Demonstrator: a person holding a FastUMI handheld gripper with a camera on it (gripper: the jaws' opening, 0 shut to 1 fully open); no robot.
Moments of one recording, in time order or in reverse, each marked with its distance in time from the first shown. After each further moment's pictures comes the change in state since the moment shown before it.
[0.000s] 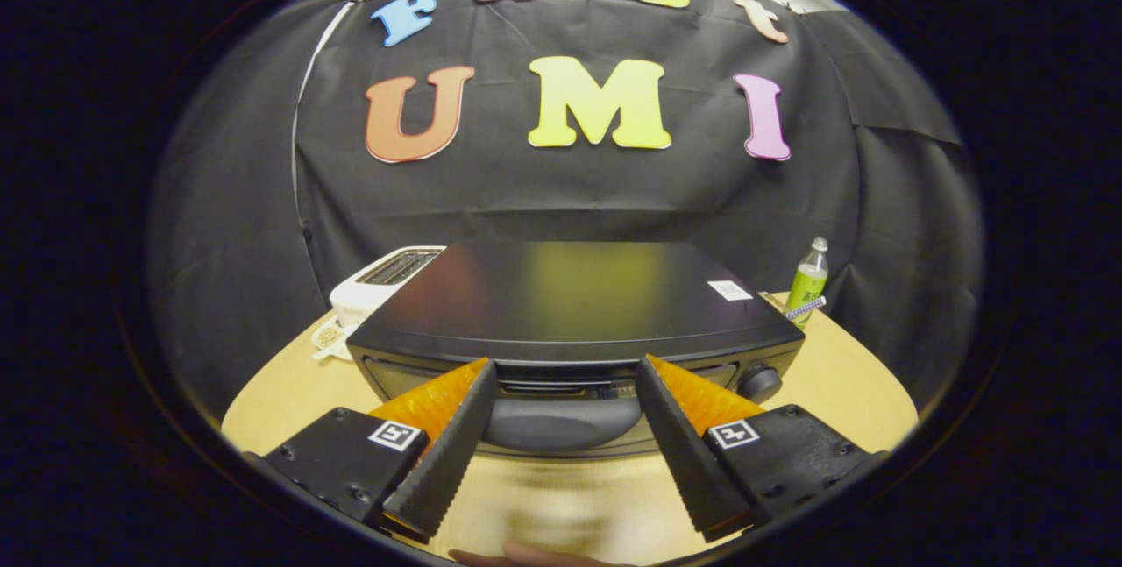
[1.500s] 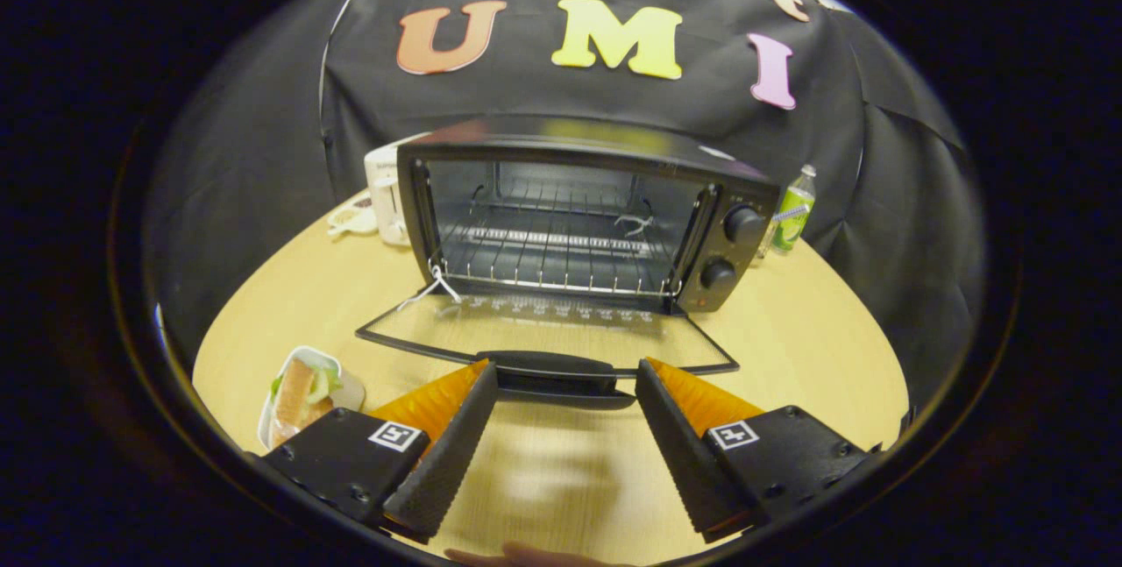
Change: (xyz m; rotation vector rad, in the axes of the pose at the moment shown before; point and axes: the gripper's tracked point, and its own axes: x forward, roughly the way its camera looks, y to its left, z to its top) arm -0.073 -0.001 -0.143 -0.097 0.292 -0.012
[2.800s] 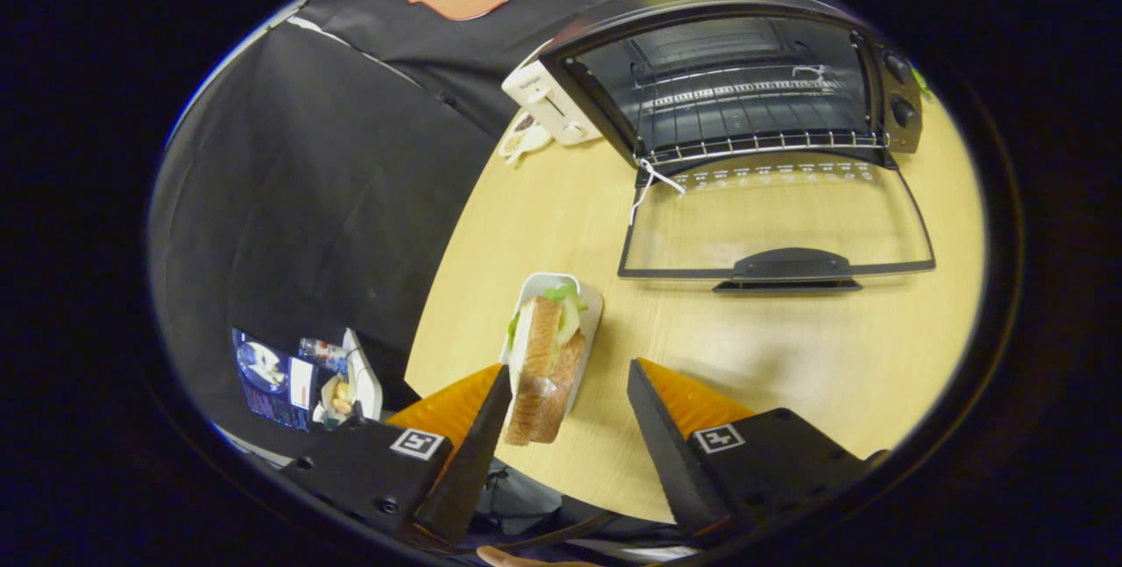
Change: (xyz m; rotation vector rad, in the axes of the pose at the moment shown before) arm -0.084 0.135 -0.027 0.264 0.452 0.695
